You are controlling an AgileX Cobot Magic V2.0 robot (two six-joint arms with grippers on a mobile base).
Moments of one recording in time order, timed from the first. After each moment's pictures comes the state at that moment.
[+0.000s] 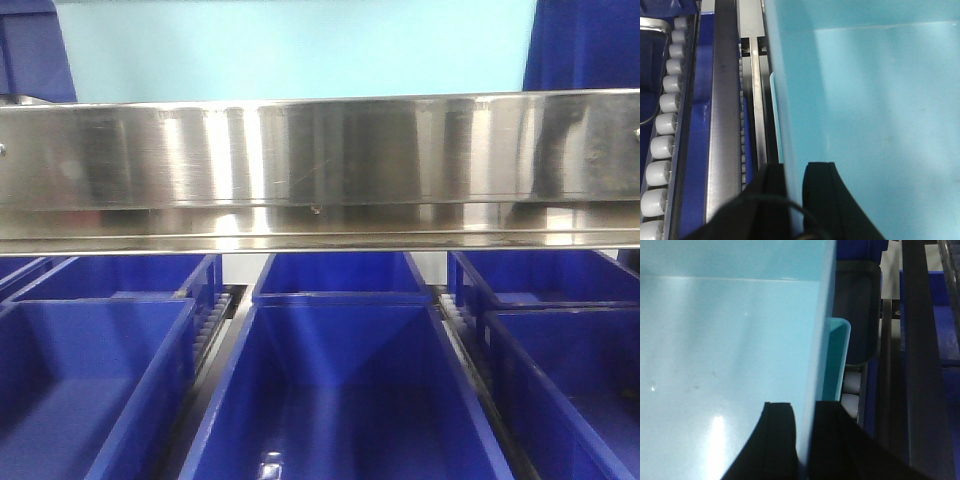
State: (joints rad) left arm -0.45 1.74 -2.00 0.12 1.11 -0.19; right arm 0.34 1.55 -1.63 0.12 0.79 0.15
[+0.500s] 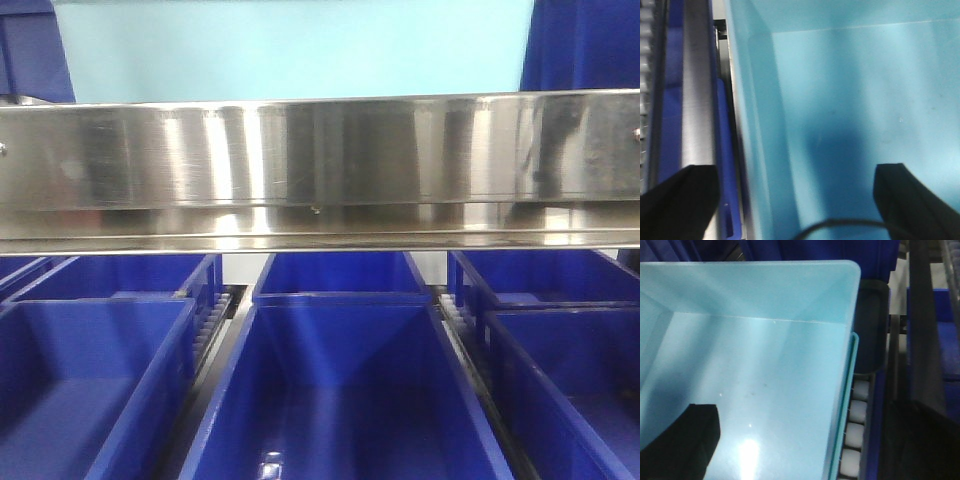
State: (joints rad) left arm -0.45 1.70 -2.00 0.07 1.18 -0.18; right arm 0.35 1.48 -1.64 0.11 0.82 0.15
